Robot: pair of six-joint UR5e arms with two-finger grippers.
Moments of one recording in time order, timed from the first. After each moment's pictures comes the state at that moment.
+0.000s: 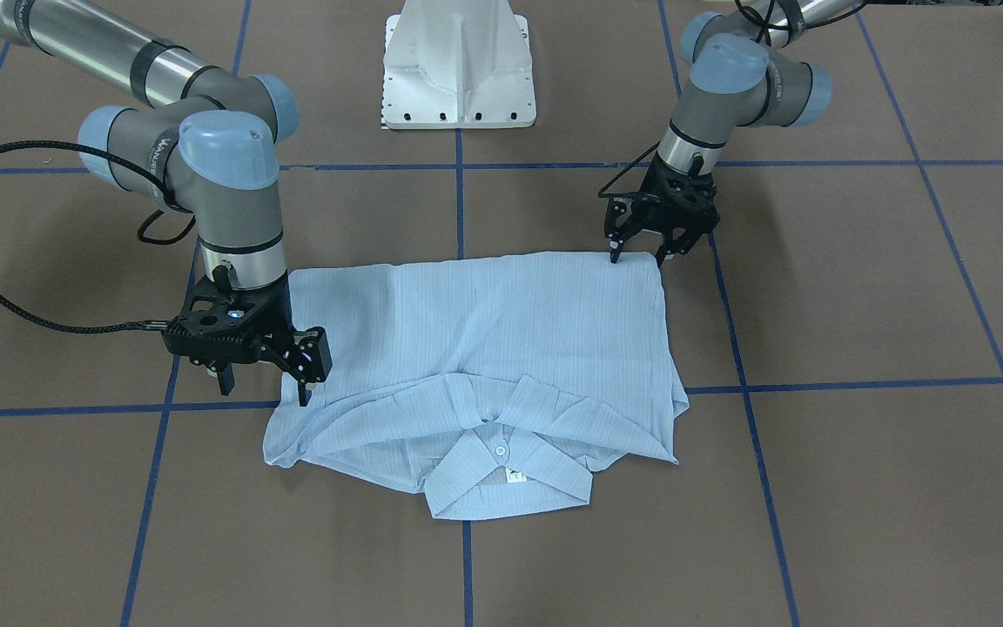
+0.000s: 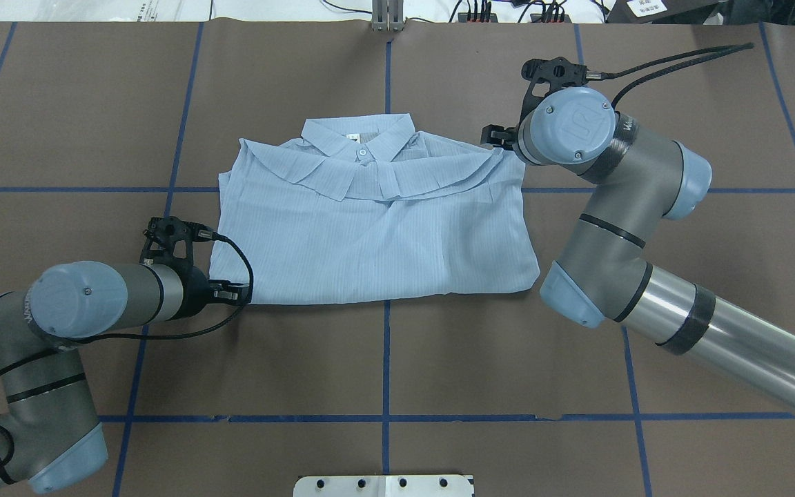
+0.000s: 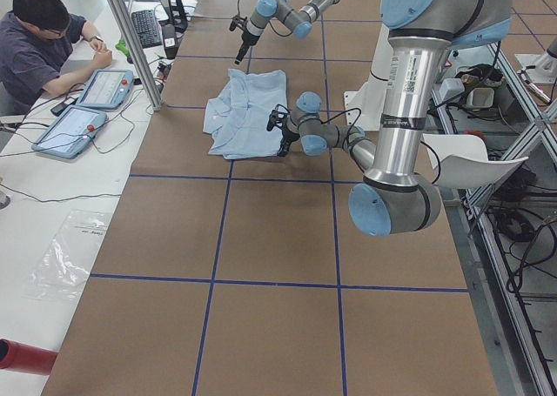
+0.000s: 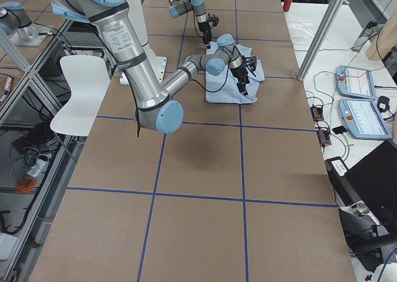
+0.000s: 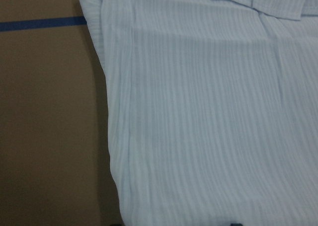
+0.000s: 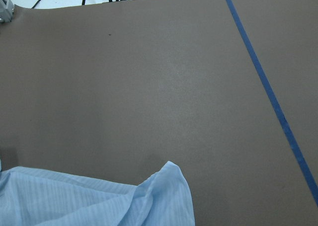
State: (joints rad) left arm -0.46 -1.76 -1.80 -2.19 -1.63 -1.12; right arm 0.70 -1.01 1.60 -1.36 1.54 1.25
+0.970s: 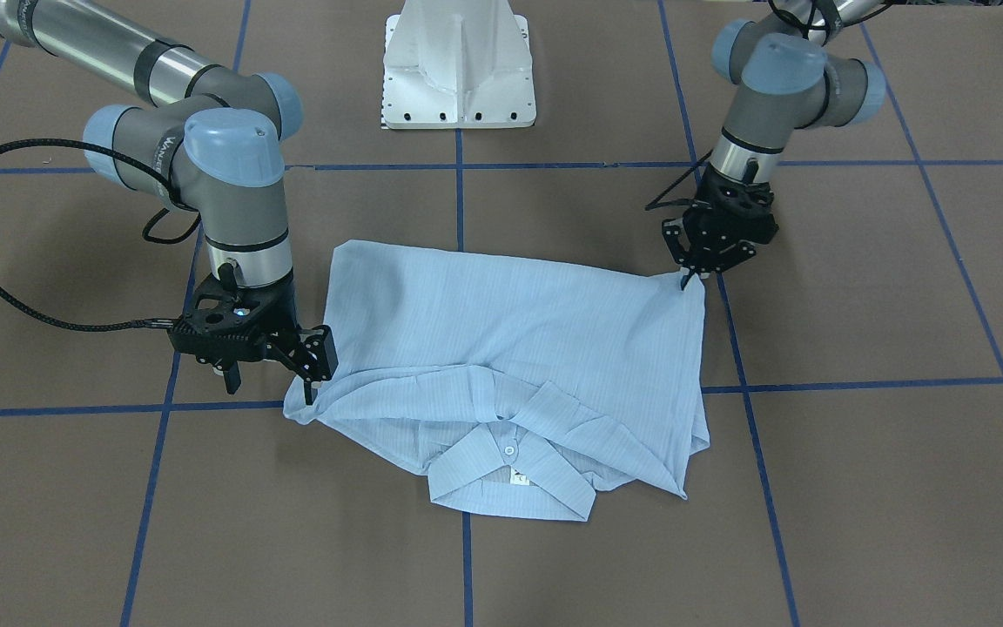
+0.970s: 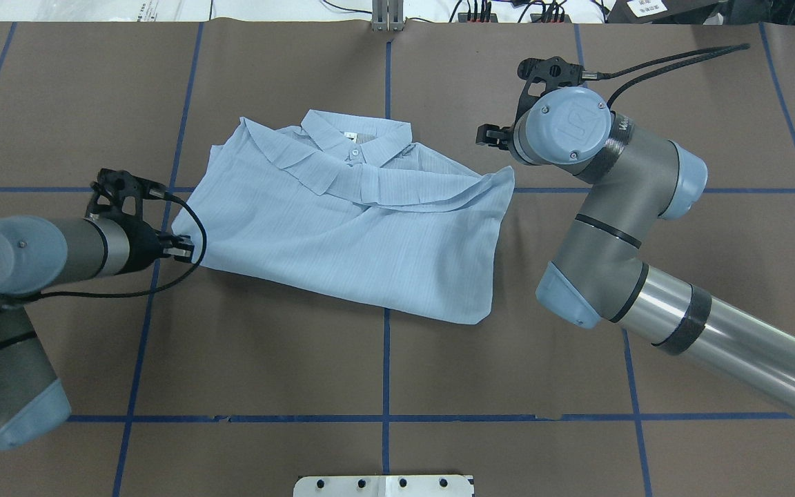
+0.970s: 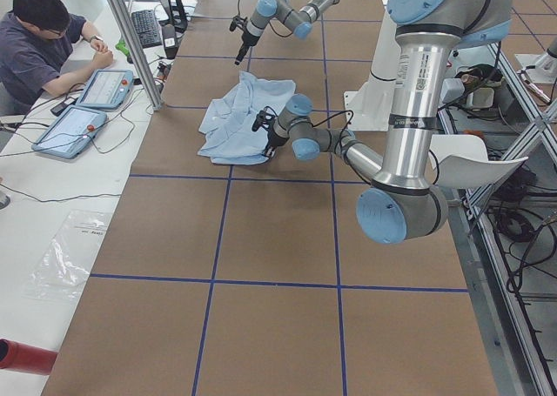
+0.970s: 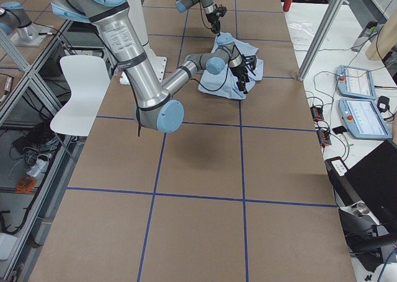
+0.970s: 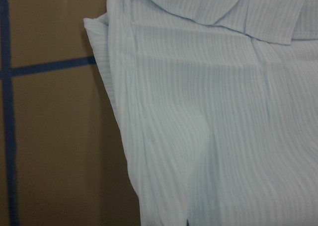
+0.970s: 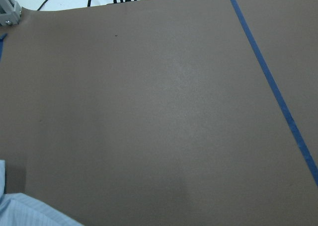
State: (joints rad) left arm -0.63 -1.70 -1.80 -2.19 -1.63 -0.87; right arm 0.69 -0.99 1.60 -1.36 1.54 1.26
